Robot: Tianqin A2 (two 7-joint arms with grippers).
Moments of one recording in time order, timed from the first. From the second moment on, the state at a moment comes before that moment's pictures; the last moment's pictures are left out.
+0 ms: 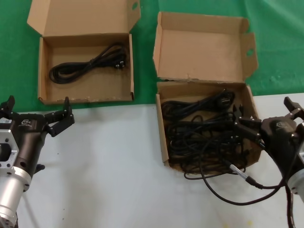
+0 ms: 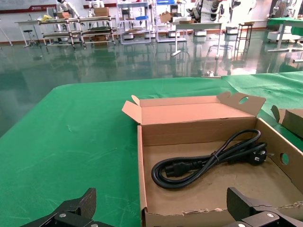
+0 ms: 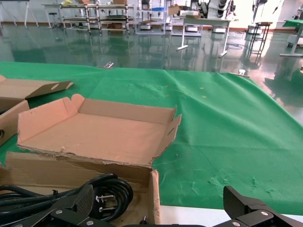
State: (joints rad) left arm 0.00 -0.30 1.60 -1.60 -1.80 0.00 0.00; right arm 0.02 0.30 -1.61 1.59 1.79 -0.01 -0.03
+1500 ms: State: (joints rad) left arm 0.00 -0.30 1.60 -1.60 -1.80 0.00 0.00; right arm 0.02 0.30 -1.61 1.59 1.79 -0.01 -0.03
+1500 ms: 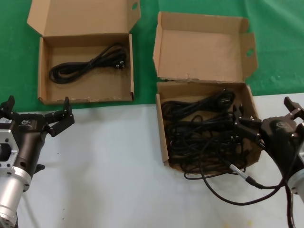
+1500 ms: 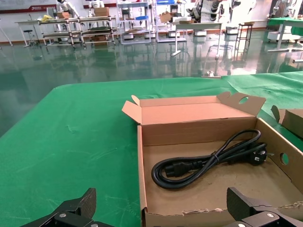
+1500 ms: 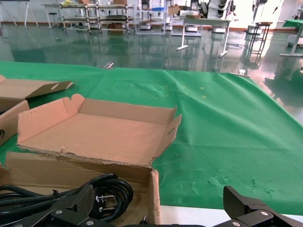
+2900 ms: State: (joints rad) left arm 0.00 -0.30 1.60 -1.60 -1.80 0.00 0.00; right arm 0.02 0.30 -1.61 1.59 1.79 -0.01 -0.03
